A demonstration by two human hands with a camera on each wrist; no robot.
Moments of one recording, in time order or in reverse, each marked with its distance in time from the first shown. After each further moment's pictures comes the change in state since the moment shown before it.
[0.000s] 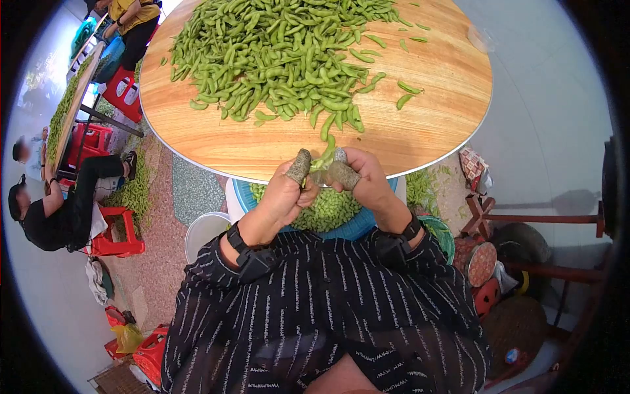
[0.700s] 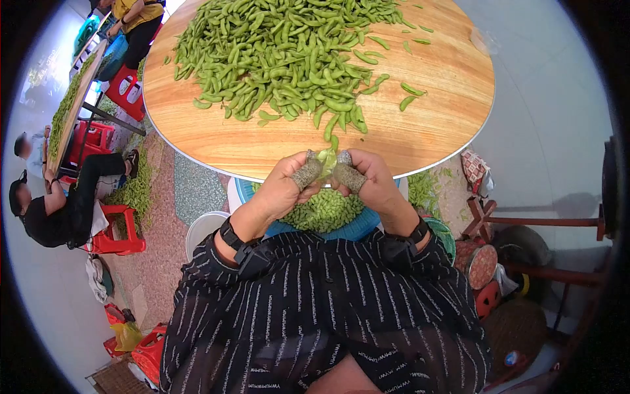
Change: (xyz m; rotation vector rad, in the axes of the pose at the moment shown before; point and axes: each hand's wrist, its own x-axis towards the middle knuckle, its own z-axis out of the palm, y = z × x) left_hand -0.002 0.017 0.002 0.190 -0.120 0.033; right_hand -0.001 -0.008 -0.001 0.078 -0.027 0.122
